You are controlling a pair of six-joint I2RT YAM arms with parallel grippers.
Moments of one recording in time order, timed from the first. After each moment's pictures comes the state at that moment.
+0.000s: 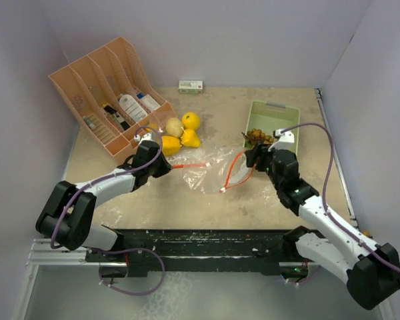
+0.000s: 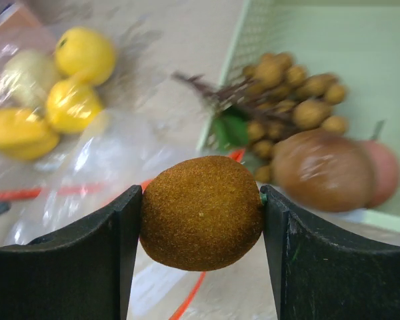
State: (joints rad) left arm -0.44 1.42 0.64 0.04 -0.04 -0.81; right arm 0.53 0.89 0.51 0.05 0.30 0.39
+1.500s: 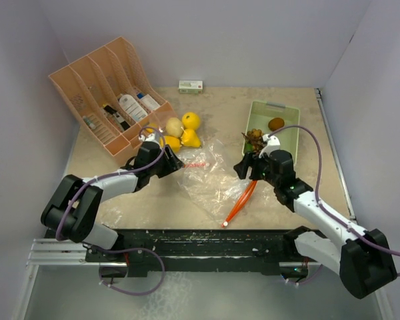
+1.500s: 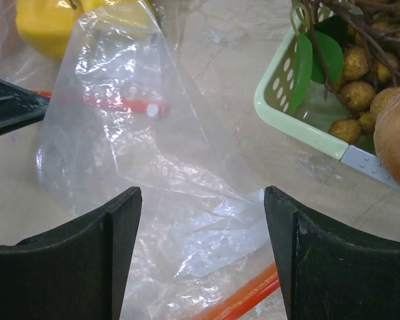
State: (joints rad) left arm -0.44 1.48 0.61 0.20 0.06 -0.83; right arm 0.40 1.01 0.49 0.05 -0.09 0.37
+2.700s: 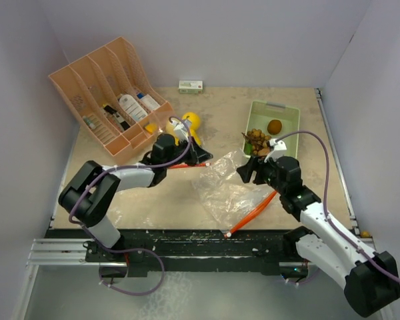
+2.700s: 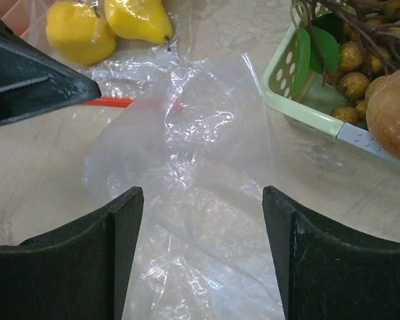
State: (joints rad) left arm -0.60 1.67 0.75 0.66 0.40 -0.77; right arm 0.40 0.85 0.44 0.00 -0.10 0.40
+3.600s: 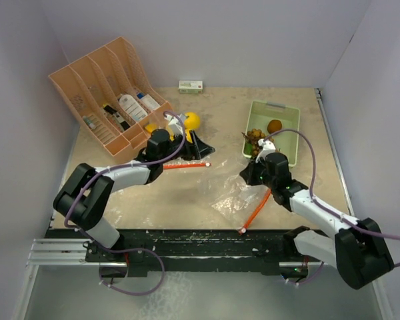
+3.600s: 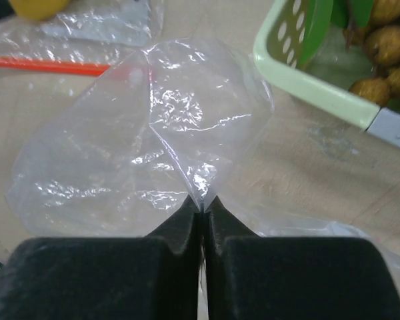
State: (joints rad) left arm -0.55 1.61 0.78 0.62 0.42 -0.74; right arm 0.40 1.12 0.43 0.09 -0.13 0.37
